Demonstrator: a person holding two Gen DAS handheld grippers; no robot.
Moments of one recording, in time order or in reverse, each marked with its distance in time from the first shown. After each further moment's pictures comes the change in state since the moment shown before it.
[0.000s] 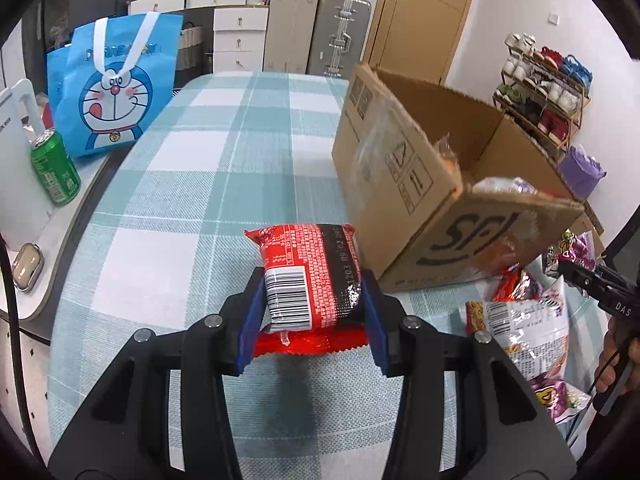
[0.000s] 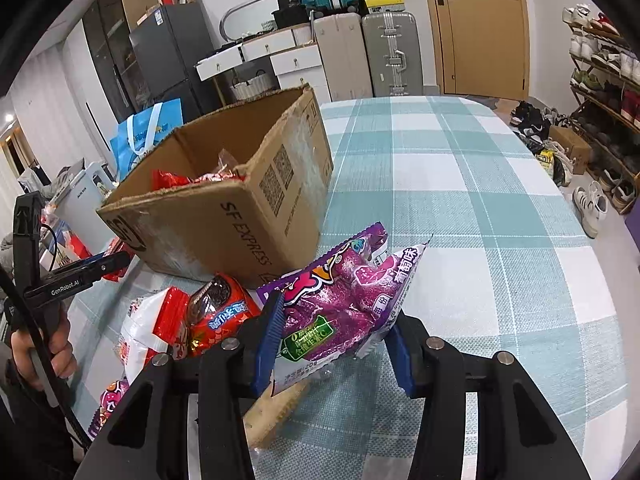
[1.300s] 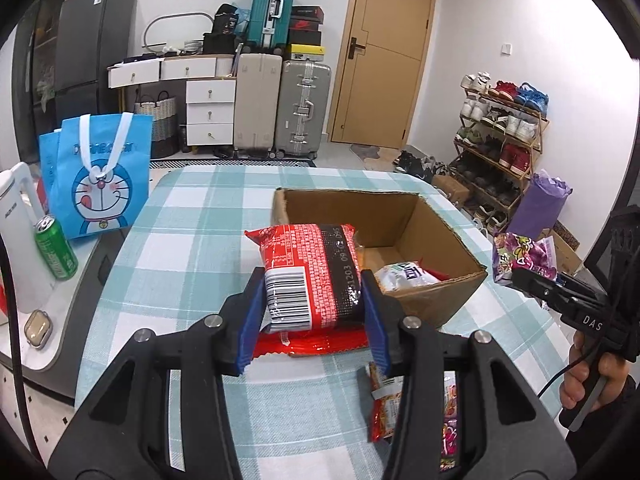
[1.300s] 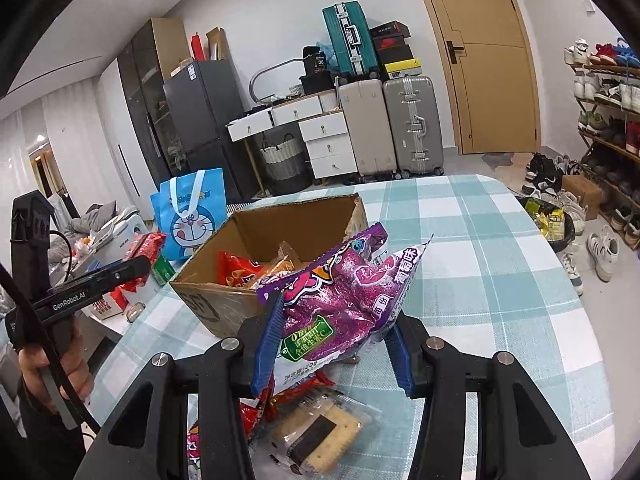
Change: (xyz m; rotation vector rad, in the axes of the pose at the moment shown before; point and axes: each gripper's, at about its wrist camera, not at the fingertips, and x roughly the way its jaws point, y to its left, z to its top) left arm -0.100 -0.068 0.035 0.098 -0.229 -0.080; right arm -0.075 0.032 0.023 -0.017 -0.245 0.095
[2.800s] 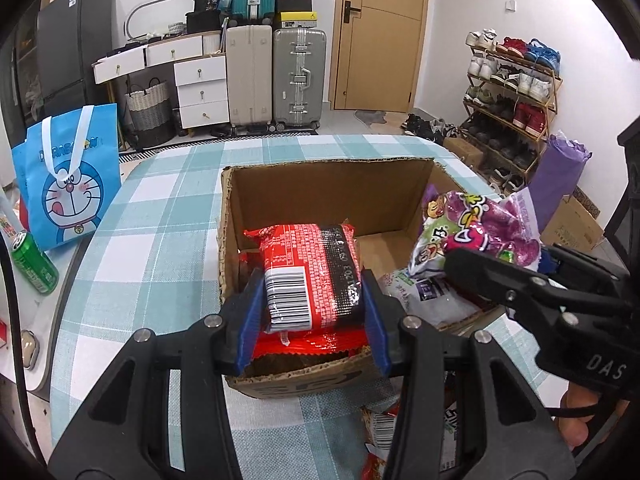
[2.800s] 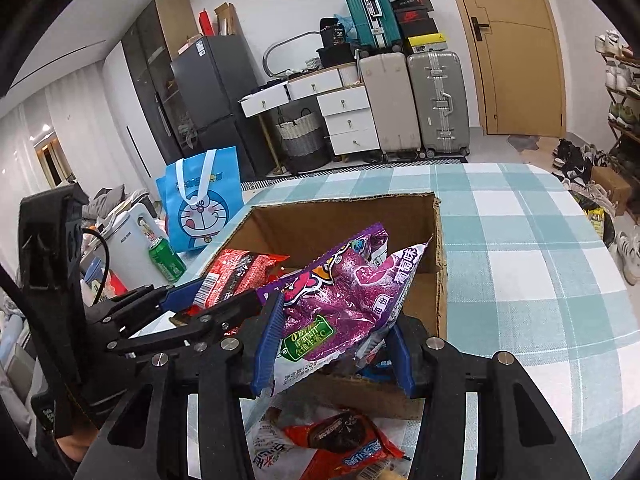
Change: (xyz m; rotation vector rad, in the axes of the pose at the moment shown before) left arm 0.119 -0.034 0.010 0.075 0.124 0.055; right arm 0.095 0.041 0.034 -0.002 0.109 0.060
